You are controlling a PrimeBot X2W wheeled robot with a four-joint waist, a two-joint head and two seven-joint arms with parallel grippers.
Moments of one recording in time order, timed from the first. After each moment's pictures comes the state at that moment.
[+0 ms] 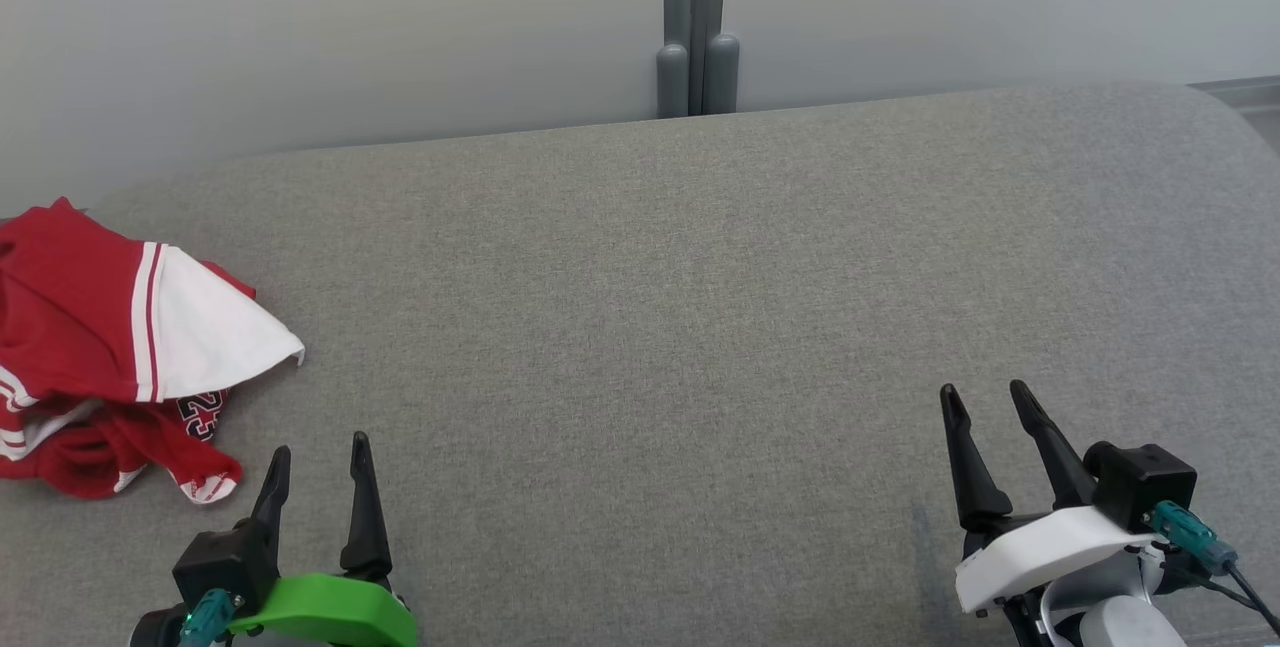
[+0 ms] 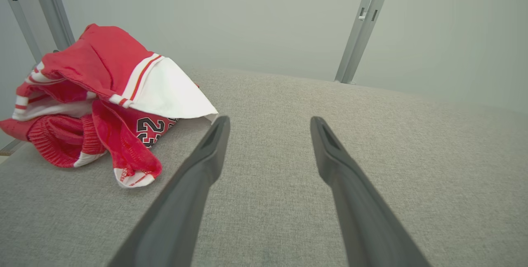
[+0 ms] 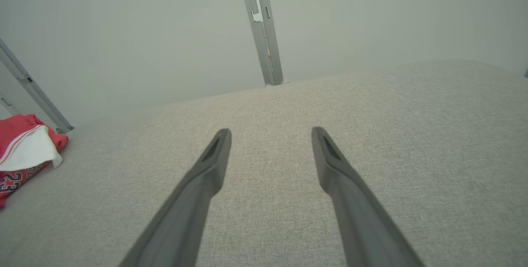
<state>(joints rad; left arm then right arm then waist) 0.01 0.04 -0.03 0.24 -0.27 -0.02 -0.22 -0.04 -0.08 0.06 0.22 0.30 0.13 -0.22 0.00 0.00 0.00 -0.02</state>
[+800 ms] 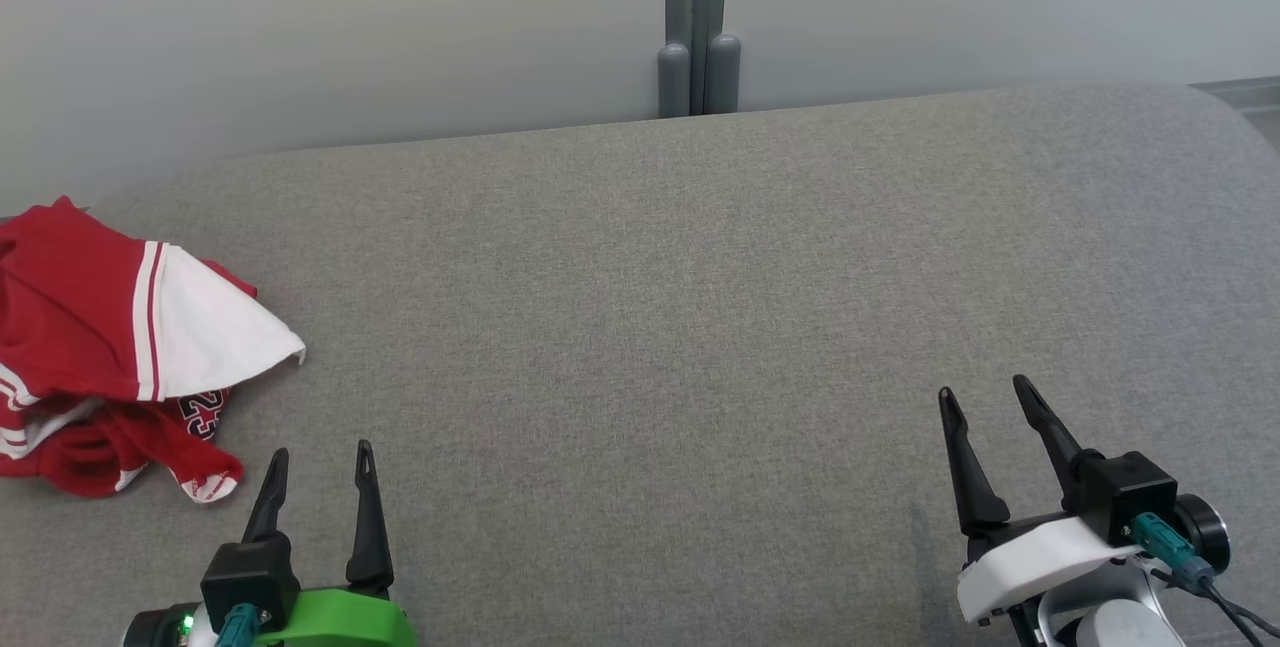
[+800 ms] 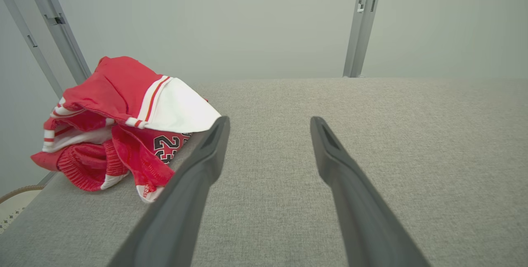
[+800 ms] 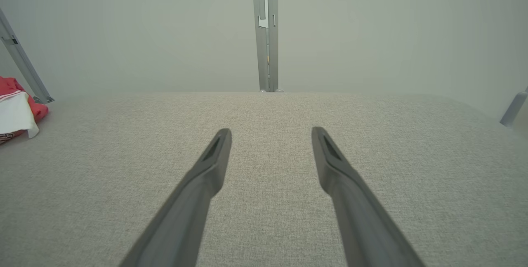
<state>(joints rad) 0.03 0.05 -0.03 0.23 -0.11 0.01 -0.26 -0.03 -0.07 0.04 0.21 0.10 0.13 -0.26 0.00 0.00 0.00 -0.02</state>
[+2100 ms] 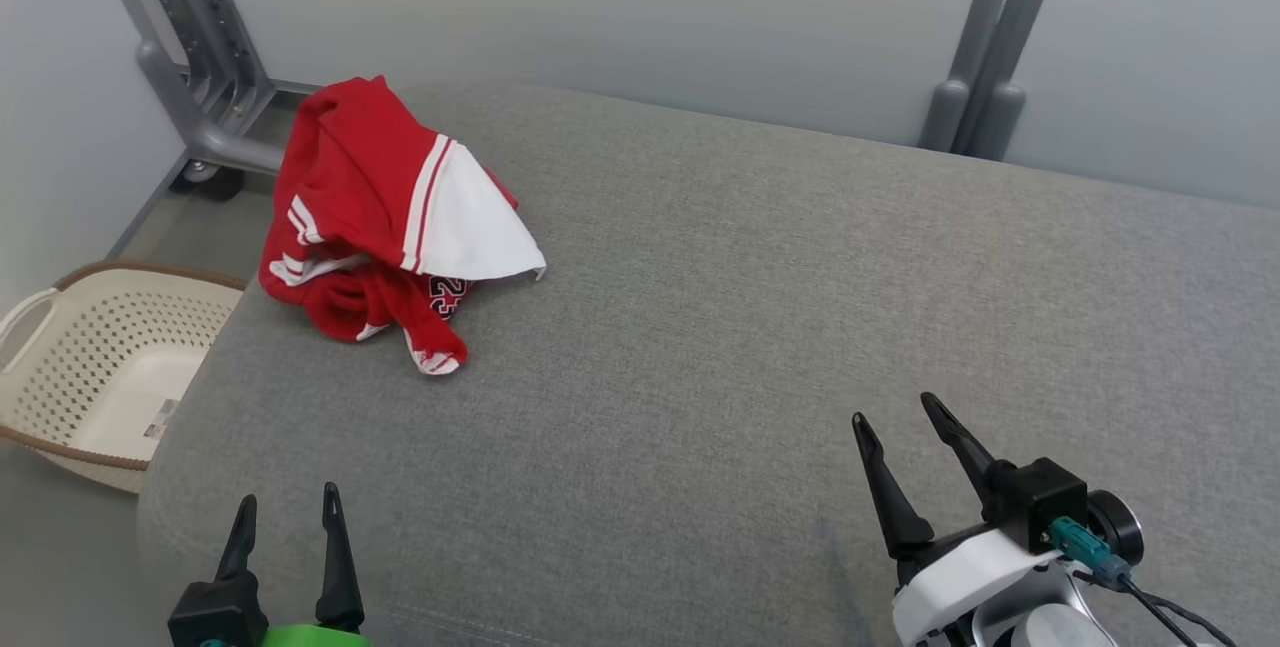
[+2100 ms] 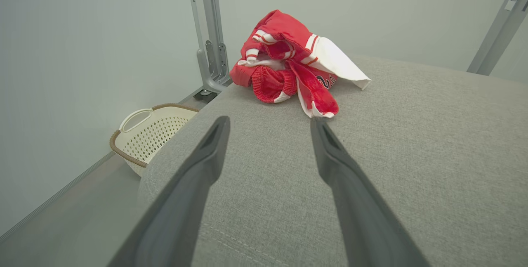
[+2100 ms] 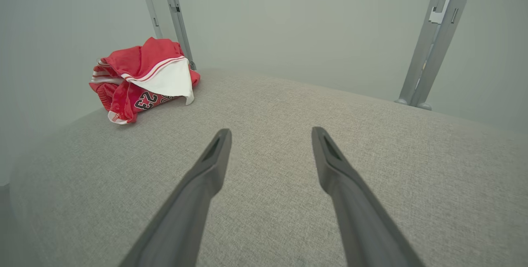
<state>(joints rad) 0.07 0.05 0.03 0.26 -0.12 0.00 -0.26 -0.05 -0.08 0.19 0.26 0.12 0.13 -0.26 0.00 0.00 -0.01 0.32</state>
